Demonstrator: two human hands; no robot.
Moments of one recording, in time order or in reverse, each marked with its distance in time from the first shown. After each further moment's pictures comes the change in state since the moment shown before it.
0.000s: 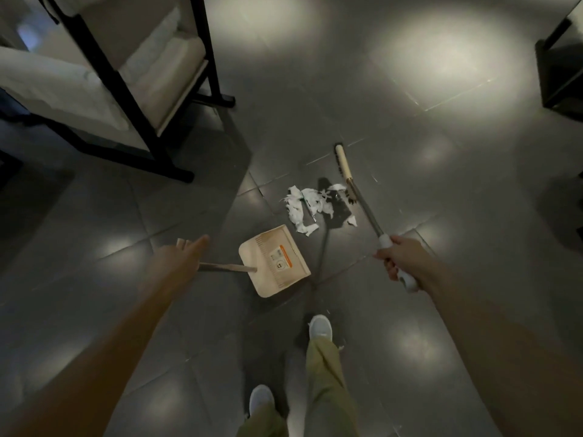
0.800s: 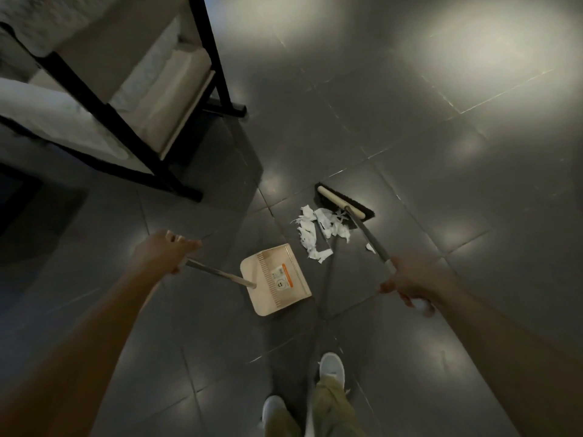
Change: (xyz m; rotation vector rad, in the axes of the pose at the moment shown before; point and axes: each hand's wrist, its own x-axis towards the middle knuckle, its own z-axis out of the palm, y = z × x) left_hand 0.154 0.107 -0.024 -0.011 0.022 -0.131; right_hand 0.138 -0.103 -0.015 -0.753 -0.193 -0.030
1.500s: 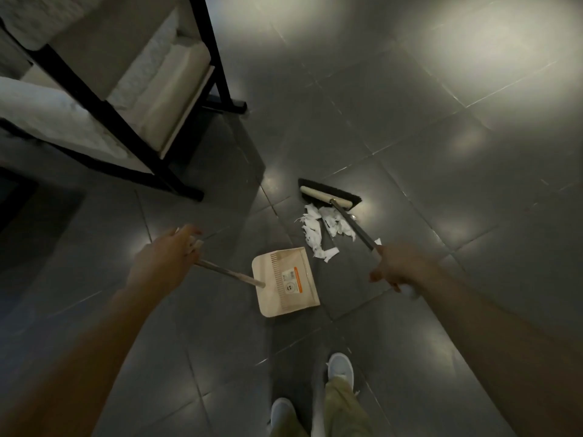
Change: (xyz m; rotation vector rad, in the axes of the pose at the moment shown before) left_hand 0.010 -0.016 -0.003 0.511 0.125 0.442; right_hand 0.021 -0.055 0.015 -0.239 0.059 -0.040
